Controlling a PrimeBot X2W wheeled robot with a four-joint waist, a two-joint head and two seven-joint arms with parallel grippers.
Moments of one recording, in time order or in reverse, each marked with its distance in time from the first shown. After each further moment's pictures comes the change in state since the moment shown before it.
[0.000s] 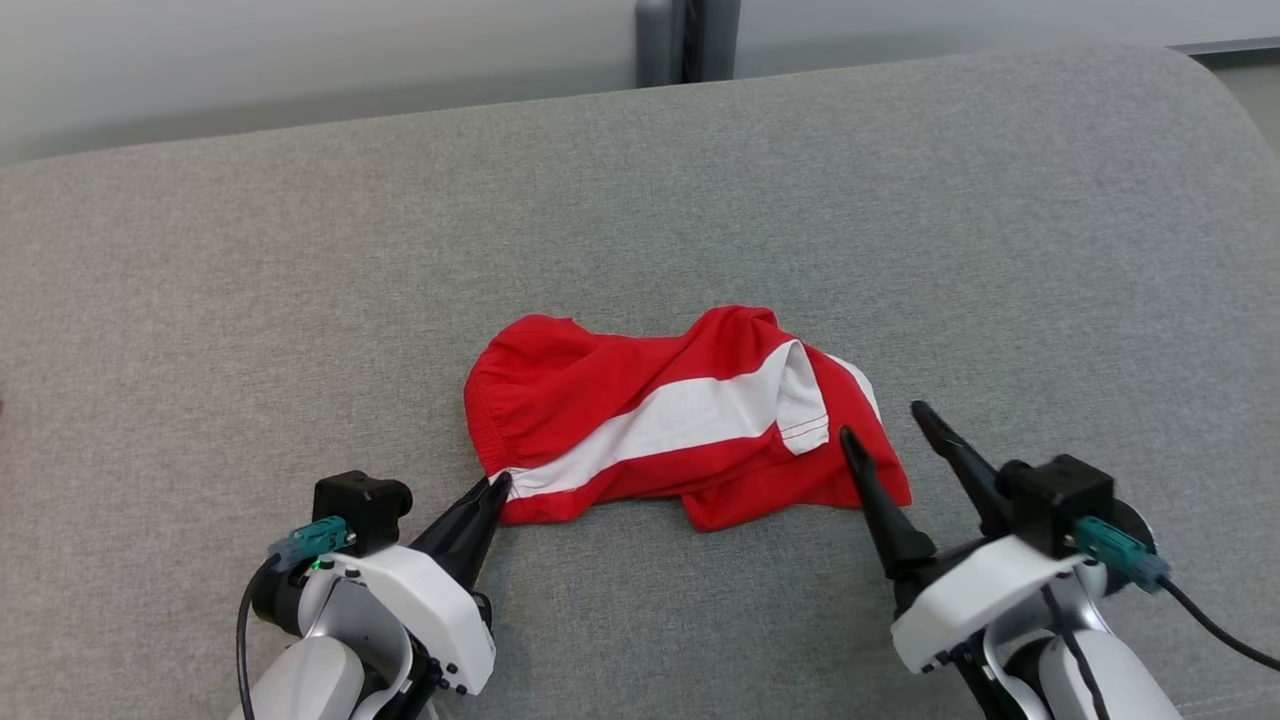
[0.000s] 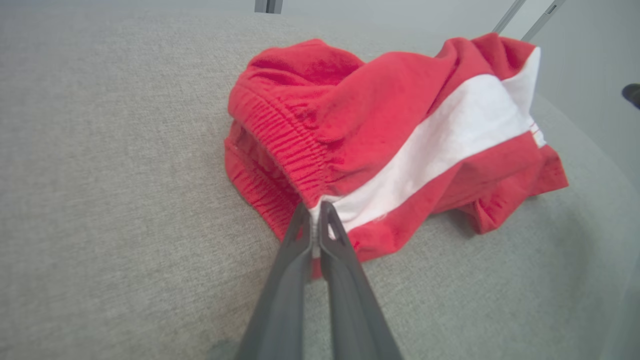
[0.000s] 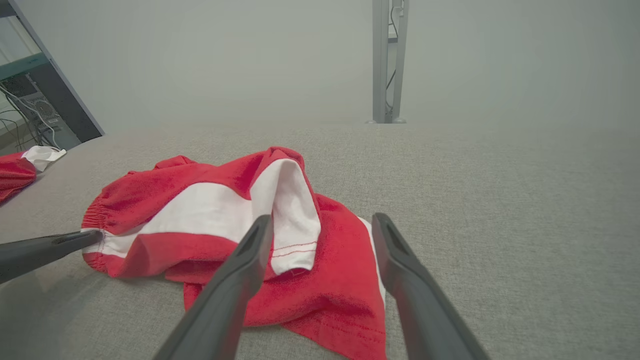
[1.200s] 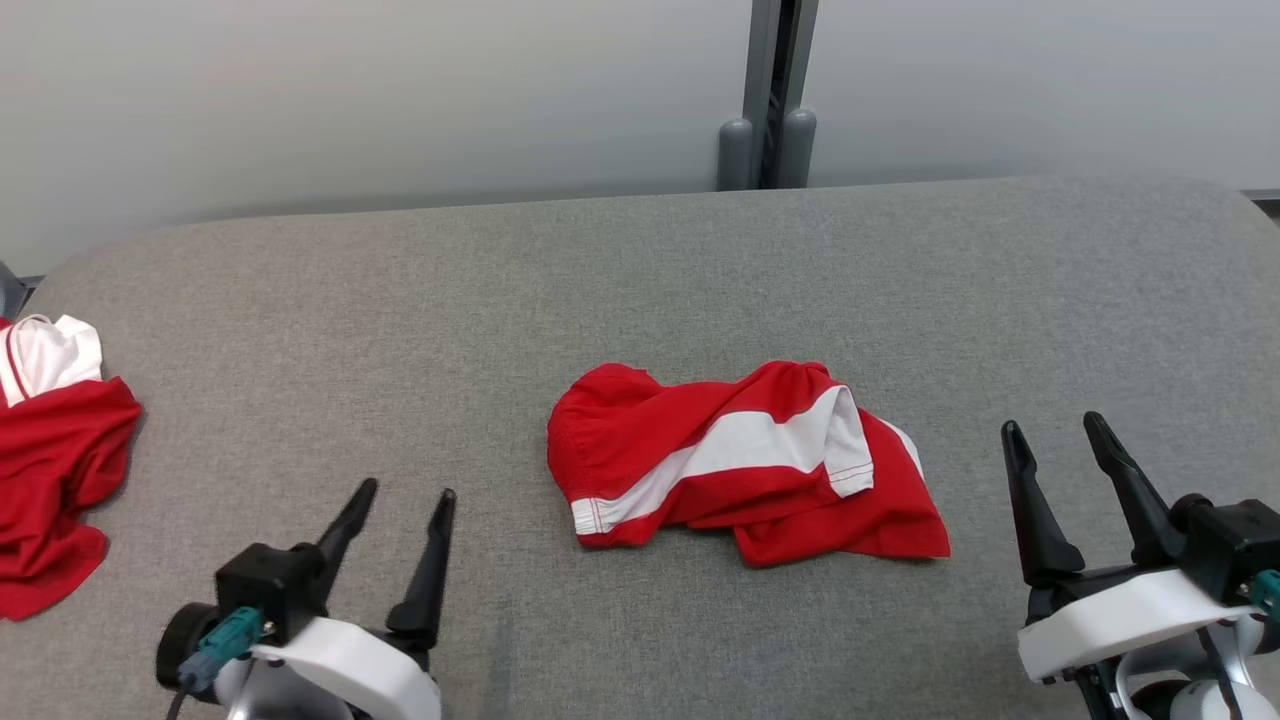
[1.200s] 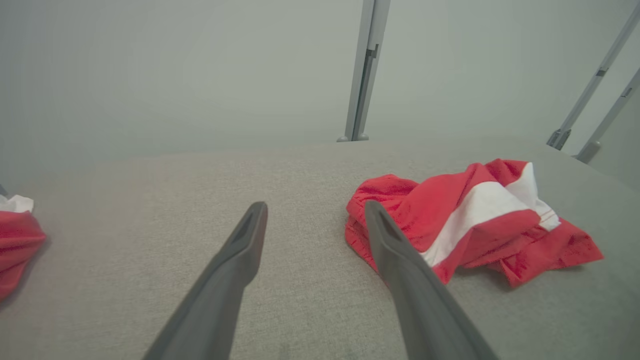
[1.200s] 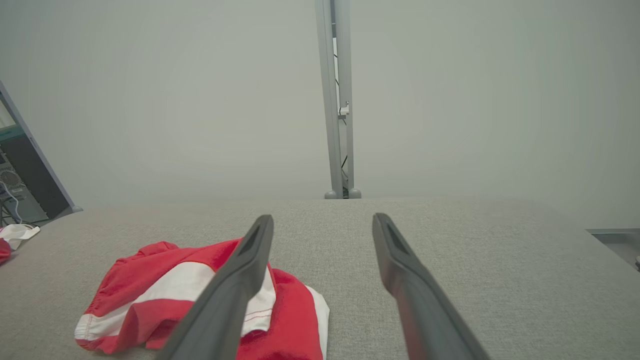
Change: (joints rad) left arm 0.229 0.102 0.129 -0.330 0.112 0.215 -0.099; right arm 0.132 0.011 -0.237 -0.125 -0.028 0.000 -0.024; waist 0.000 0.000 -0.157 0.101
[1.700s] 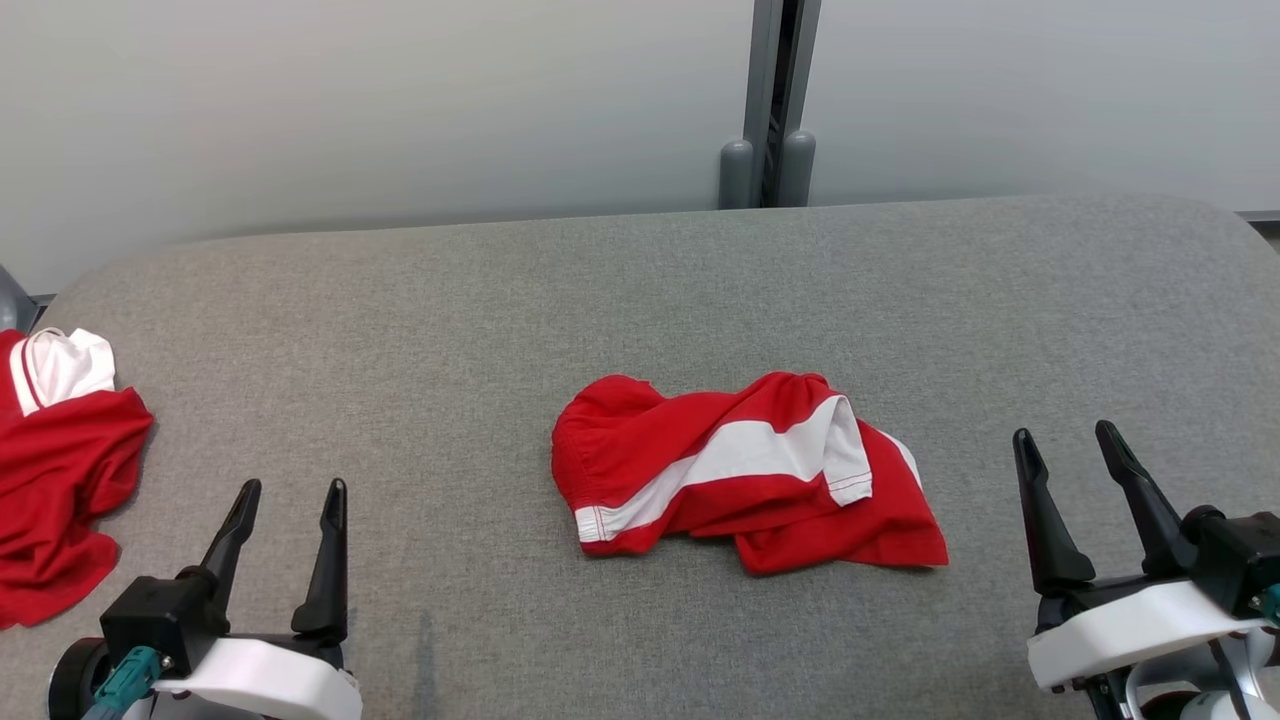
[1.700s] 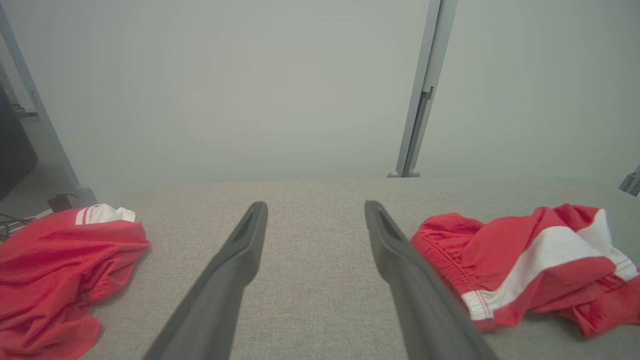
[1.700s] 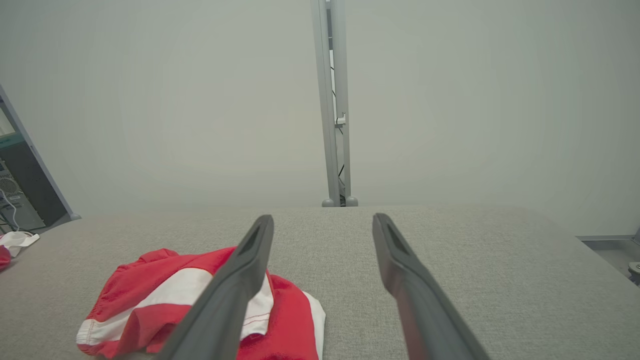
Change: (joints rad) left arm 0.058 0.018 0.097 -0.010 0.009 0.063 -0.078; right arm 0.013 -0.003 -0.007 0.001 0.002 0.000 -0.017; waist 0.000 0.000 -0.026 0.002
